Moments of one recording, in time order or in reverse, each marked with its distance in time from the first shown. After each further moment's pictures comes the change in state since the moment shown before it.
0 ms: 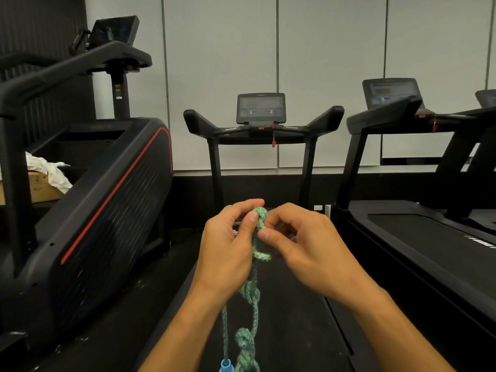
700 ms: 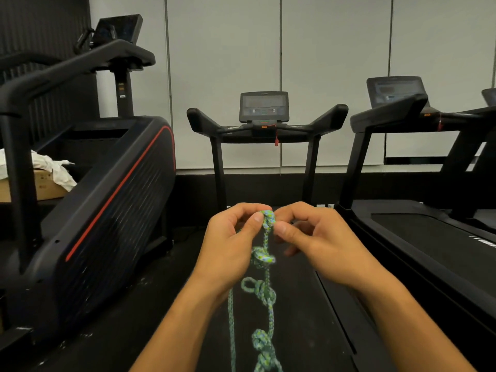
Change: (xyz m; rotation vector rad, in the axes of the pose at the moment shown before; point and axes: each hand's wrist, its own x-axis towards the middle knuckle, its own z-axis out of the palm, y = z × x) left_hand 0.002 0.001 -0.006 -0.144 -0.101 -0.153; right_hand 0.003 0.007 -0.009 0.301 -0.091 0.162
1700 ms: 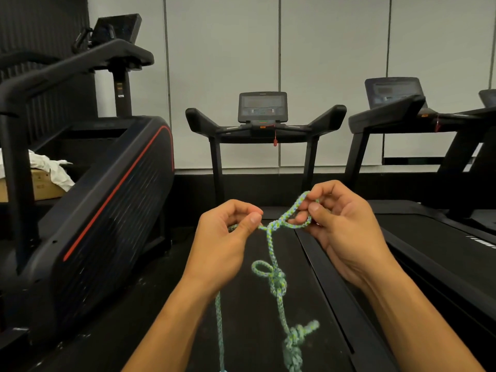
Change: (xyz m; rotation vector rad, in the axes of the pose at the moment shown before) left_hand 0.001 0.003 -0.006 0.081 0.048 0.058; right_hand 0.004 -0.001 -0.011 0.558 0.348 0.077
